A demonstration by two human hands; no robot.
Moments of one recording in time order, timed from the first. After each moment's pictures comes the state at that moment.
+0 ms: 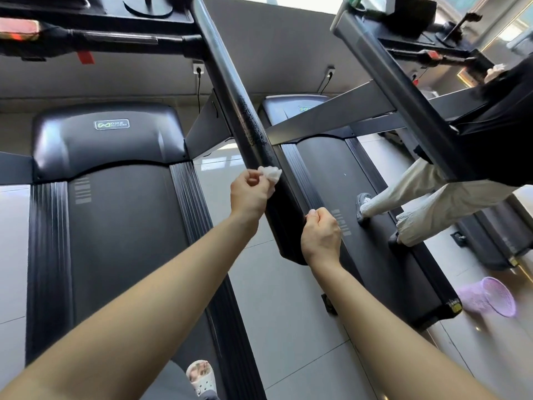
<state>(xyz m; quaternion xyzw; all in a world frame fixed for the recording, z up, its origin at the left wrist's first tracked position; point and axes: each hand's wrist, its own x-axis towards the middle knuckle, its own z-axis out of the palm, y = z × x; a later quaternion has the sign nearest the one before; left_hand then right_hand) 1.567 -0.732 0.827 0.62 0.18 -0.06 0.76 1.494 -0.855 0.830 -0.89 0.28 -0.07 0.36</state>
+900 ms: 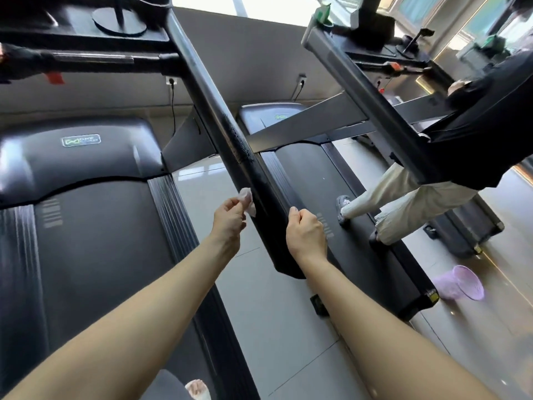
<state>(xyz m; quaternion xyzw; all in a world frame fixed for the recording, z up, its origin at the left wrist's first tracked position) 1.582 -0.706 0.791 0.51 0.19 -0.20 0.81 1.521 -0.844 0.839 -0.91 0.29 -0.03 0.30</state>
